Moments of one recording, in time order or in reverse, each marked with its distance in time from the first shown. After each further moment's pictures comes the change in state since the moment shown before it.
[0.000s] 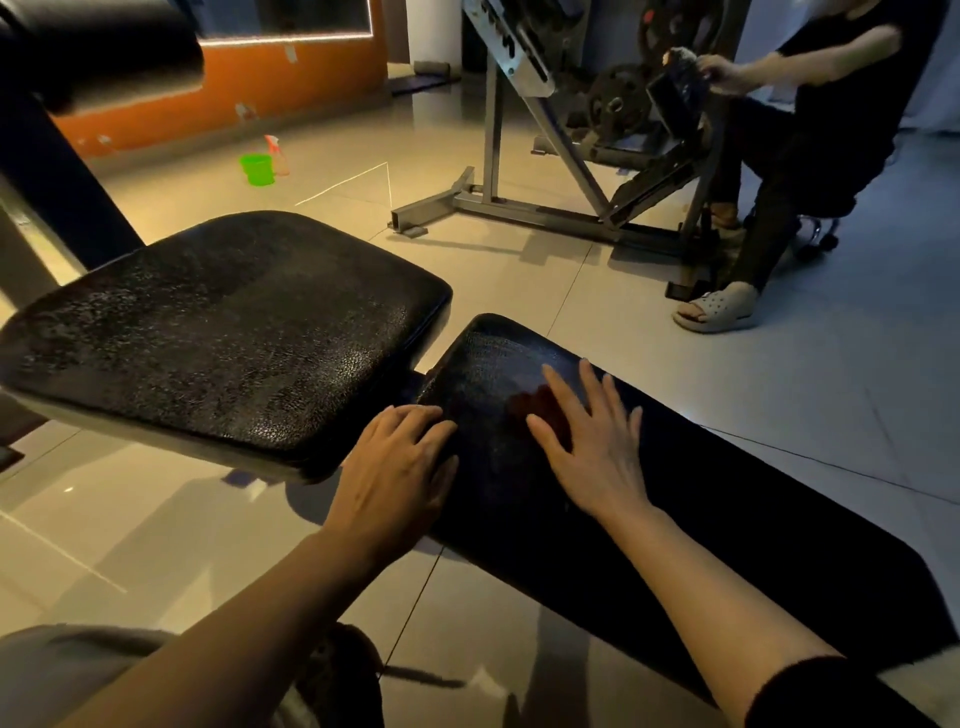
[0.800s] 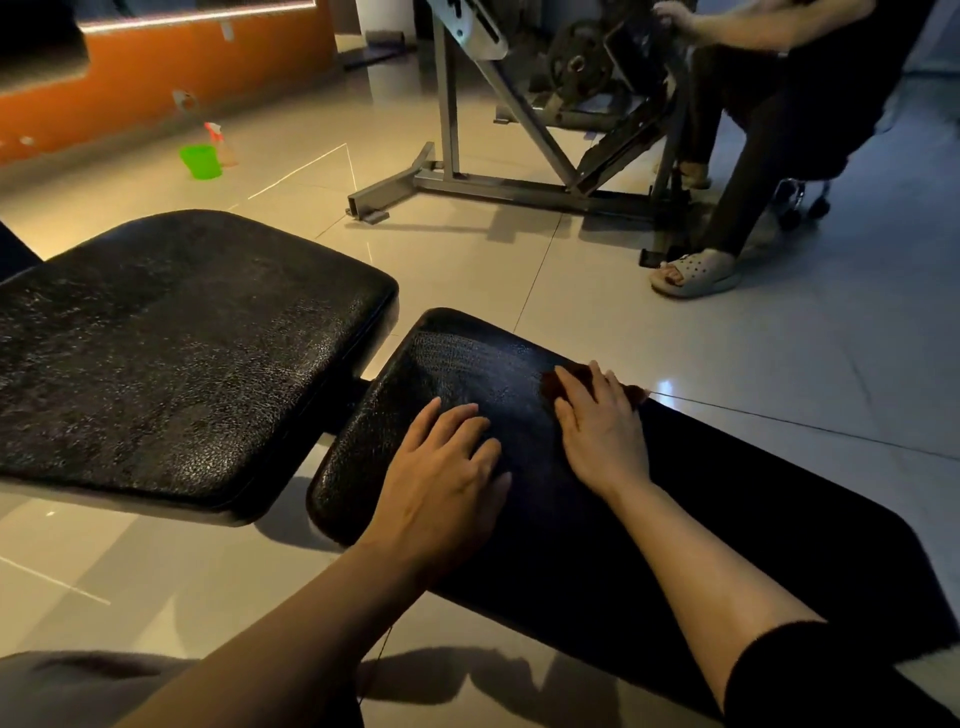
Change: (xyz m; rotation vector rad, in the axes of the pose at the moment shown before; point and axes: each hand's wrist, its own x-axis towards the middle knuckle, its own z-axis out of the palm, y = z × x) left_hand 0.043 0.059 0.027 0.091 -0.067 0.211; right_hand 0.032 0.059 0.007 -0.003 -0.029 0.232
